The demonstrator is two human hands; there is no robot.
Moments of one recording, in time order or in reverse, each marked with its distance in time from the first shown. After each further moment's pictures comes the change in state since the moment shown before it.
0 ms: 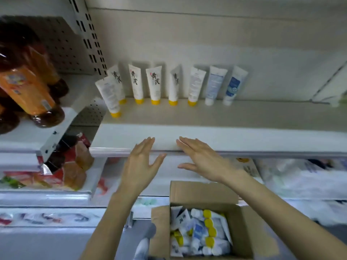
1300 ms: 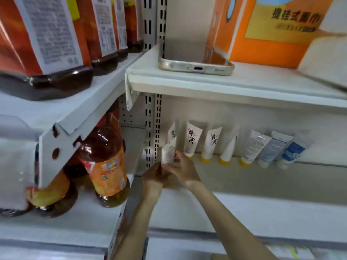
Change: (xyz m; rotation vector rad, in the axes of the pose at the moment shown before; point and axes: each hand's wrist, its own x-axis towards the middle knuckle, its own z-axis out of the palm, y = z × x) left_hand 0.175 -0.154 -0.049 -0.653 0.130 -0.231; right_hand 0.291 -0.098 -0.005 0.958 0.381 0.263
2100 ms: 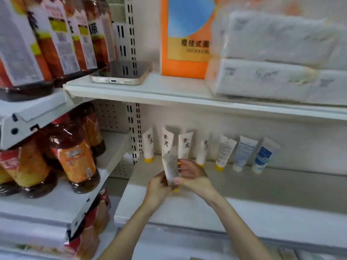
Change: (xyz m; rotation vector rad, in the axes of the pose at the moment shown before) left_hand -0.062 0.048 0.079 -0.087 -0.150 -0.048; right_hand -0.075 0.022 -0.126 0.231 -0.064 -0.040
